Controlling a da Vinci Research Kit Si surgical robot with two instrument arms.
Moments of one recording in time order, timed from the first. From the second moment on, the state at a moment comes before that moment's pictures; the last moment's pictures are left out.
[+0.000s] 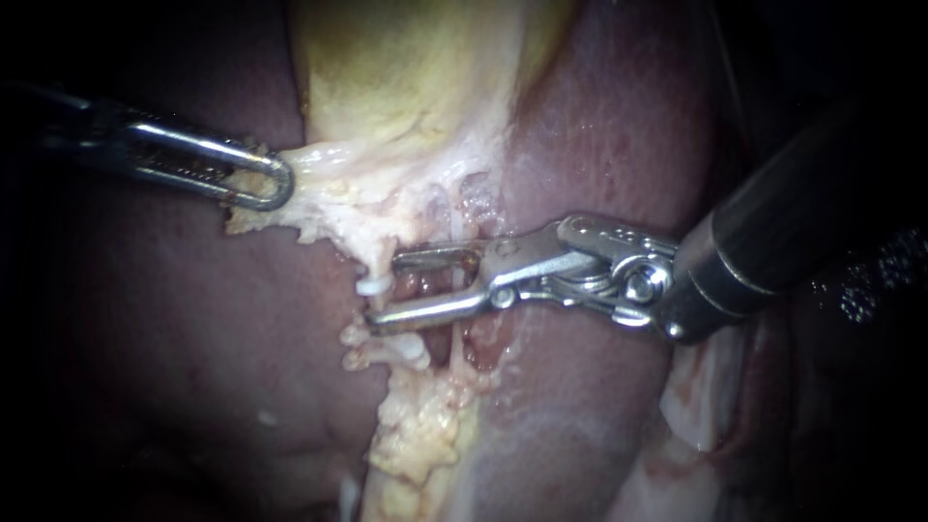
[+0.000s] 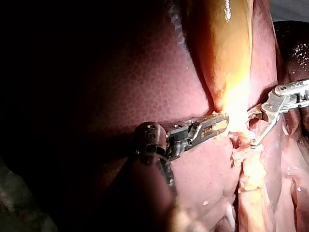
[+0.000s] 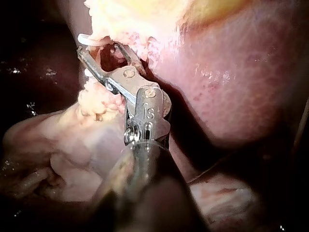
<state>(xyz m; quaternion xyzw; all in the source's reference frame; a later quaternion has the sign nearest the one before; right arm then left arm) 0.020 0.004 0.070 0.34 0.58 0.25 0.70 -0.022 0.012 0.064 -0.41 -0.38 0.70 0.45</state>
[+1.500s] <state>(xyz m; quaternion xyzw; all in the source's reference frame) 0.023 0.004 0.073 0.31 0.61 0.21 0.70 -0.022 0.012 0.064 -0.41 -0.37 0.70 0.45</state>
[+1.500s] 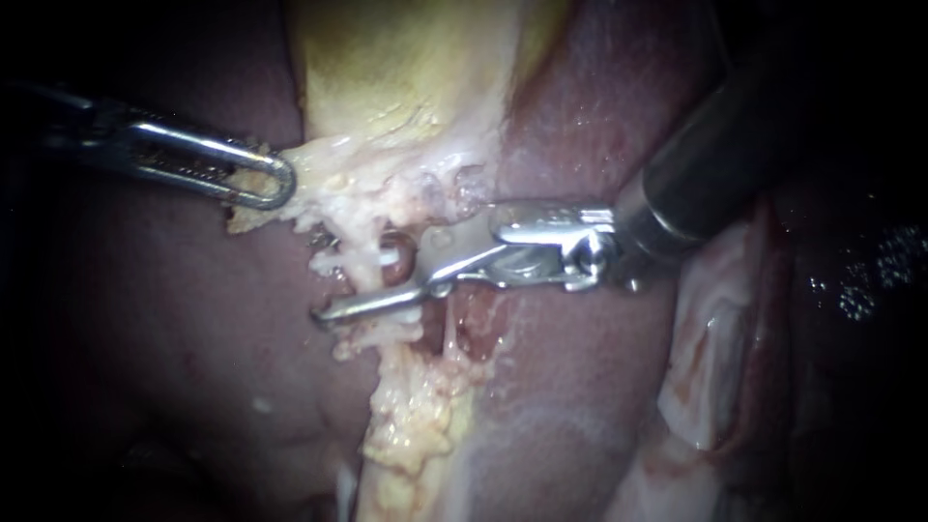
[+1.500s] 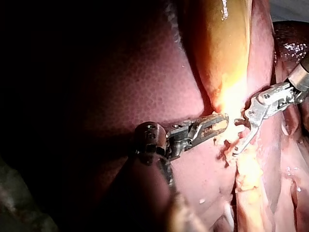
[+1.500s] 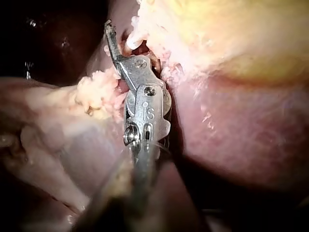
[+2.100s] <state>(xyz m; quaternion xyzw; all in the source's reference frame) 0.015 0.003 0.070 0.27 0.62 0.16 0.72 -0.022 0.012 0.064 -0.41 -0.38 0.70 0.45</state>
